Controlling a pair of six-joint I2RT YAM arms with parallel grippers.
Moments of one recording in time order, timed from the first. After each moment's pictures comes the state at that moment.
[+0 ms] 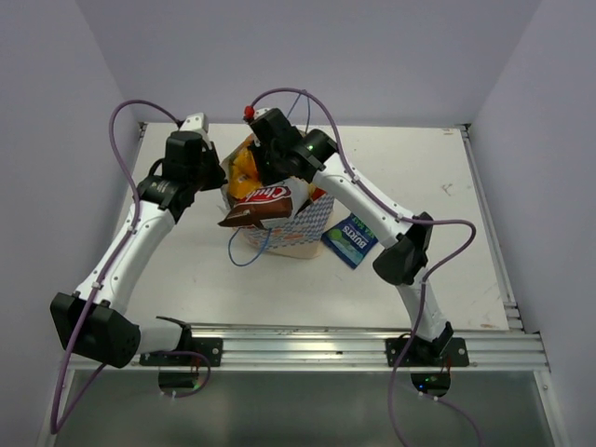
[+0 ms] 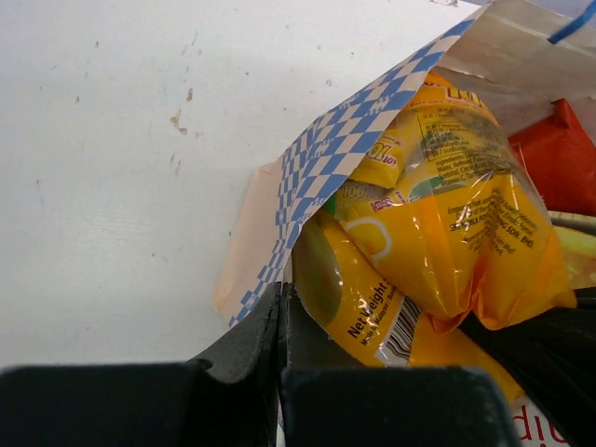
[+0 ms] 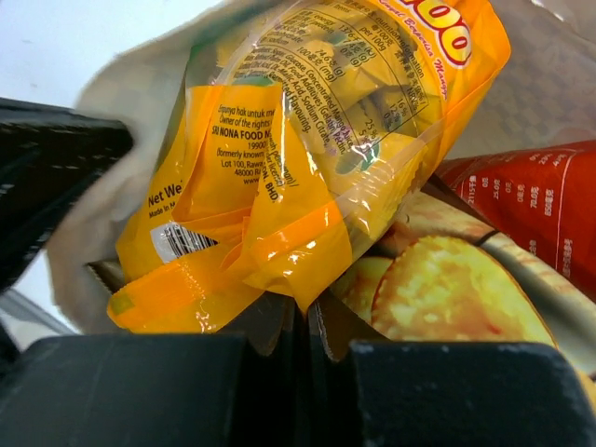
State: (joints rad) left arm -0.27 1.30 1.26 -0.54 -0.10 -0.40; right arm 0.85 2.18 2.47 -1.07 0.12 0.33
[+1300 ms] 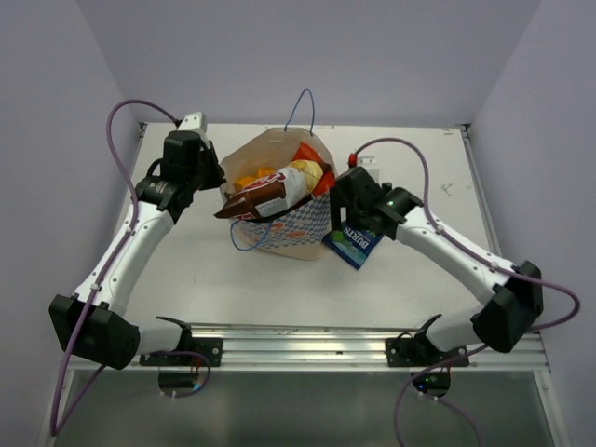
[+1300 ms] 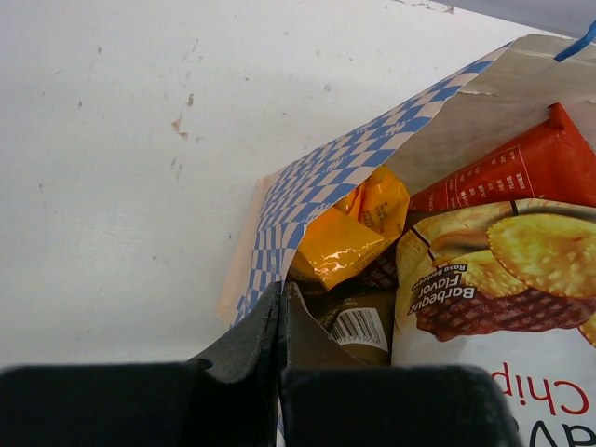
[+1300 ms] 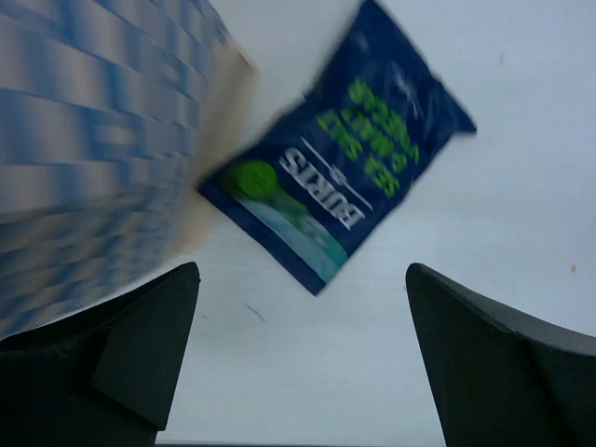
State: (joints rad) left arm -0.27 1.29 1.27 -0.54 -0.09 -0.40; right arm 0.73 1.36 1.36 -0.83 0.49 0.51
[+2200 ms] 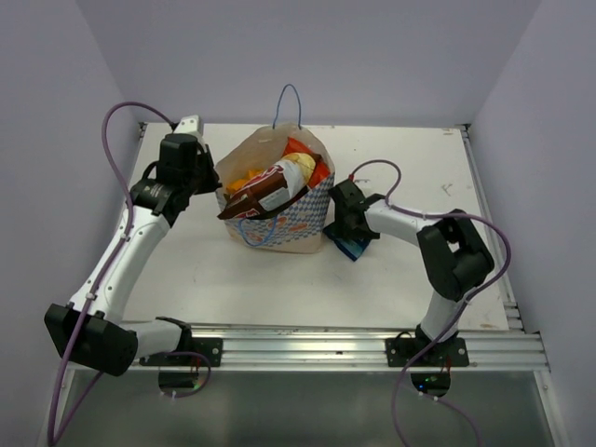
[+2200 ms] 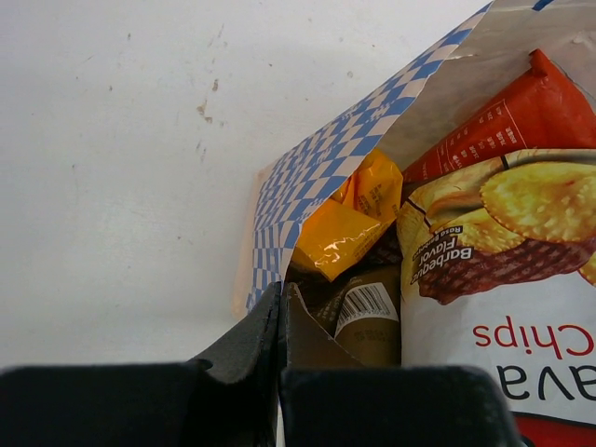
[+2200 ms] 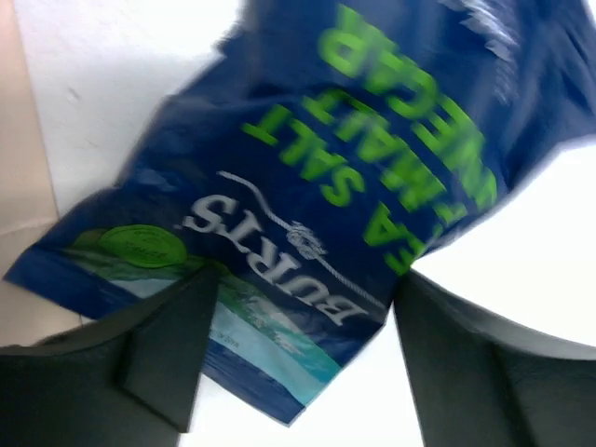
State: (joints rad) left arm -0.27 1.25 1.27 -0.61 -0.12 -0.38; right arm 0.56 1.80 1.10 -0.51 0.41 0.57
